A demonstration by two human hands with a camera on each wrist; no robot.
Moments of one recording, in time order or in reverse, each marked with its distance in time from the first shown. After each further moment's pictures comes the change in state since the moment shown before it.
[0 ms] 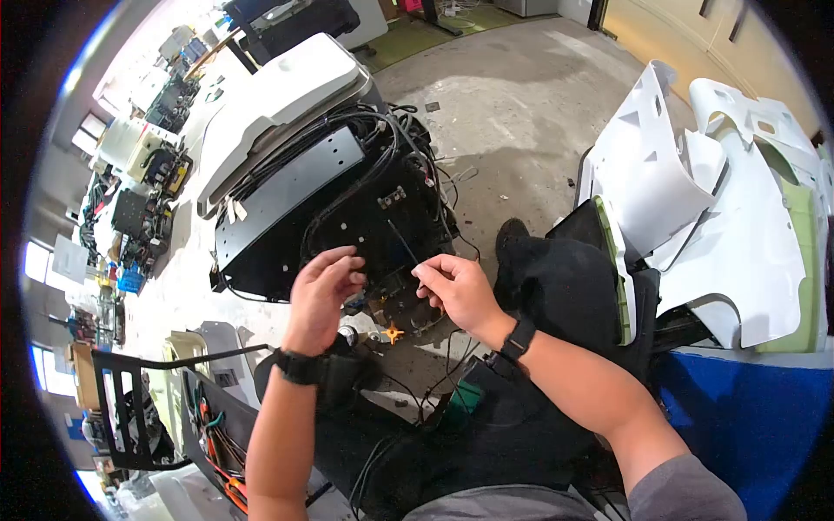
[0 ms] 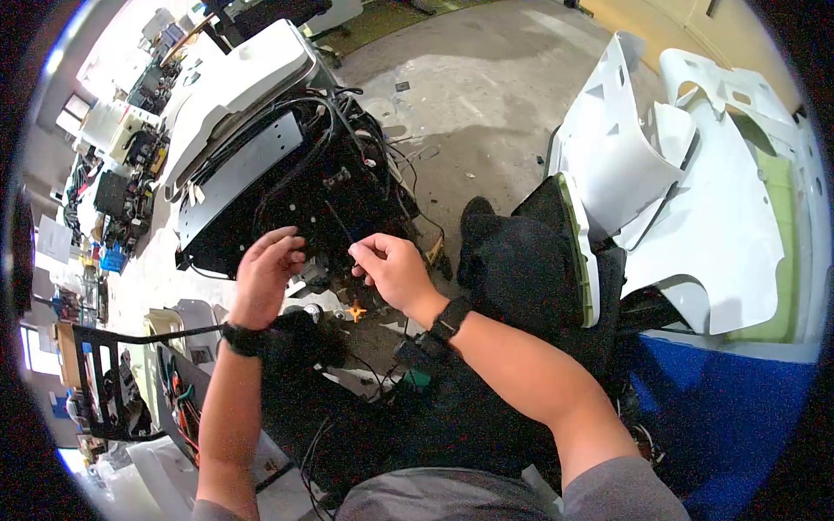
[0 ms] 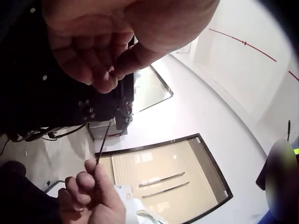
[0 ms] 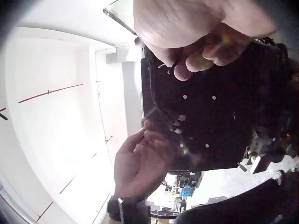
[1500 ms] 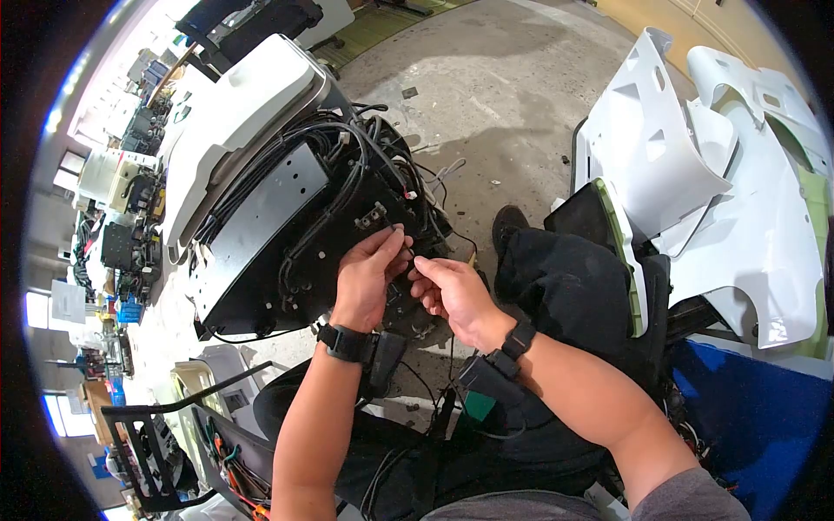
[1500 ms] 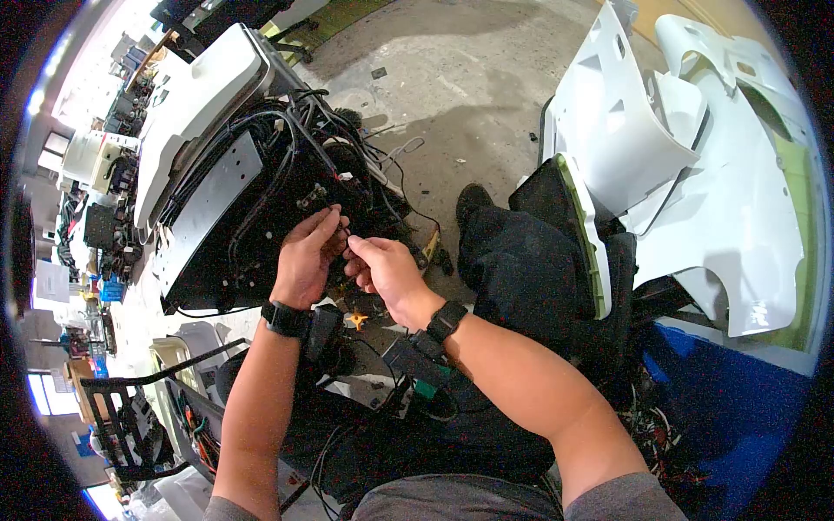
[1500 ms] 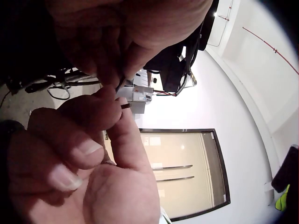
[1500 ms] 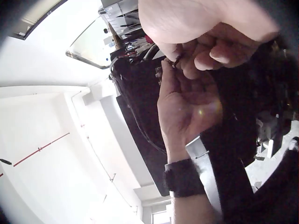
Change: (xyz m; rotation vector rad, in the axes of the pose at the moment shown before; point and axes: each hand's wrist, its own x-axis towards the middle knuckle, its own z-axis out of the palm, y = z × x) left_hand 0.078 -0.037 0.059 -0.007 -0.082 -0.134; right_hand 0.030 0.006 -0.010 0.374 0.105 0.330
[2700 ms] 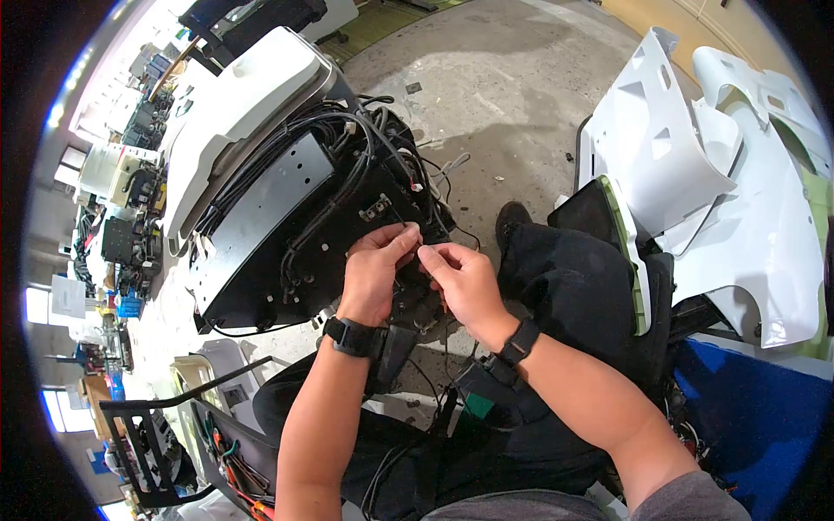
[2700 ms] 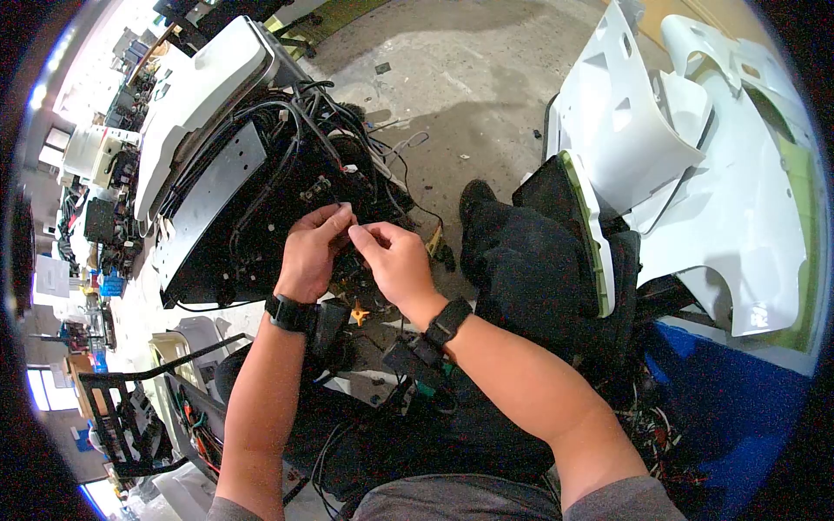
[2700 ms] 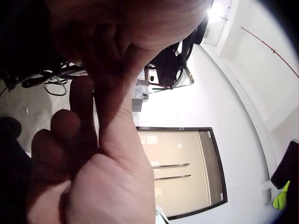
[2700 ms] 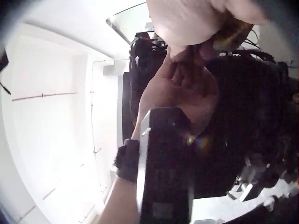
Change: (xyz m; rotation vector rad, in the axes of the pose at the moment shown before) left_hand 0.002 -0.003 0.004 0.076 -0.021 0.020; right_hand 0.000 0.004 0.002 -0.446 0.206 -0.406
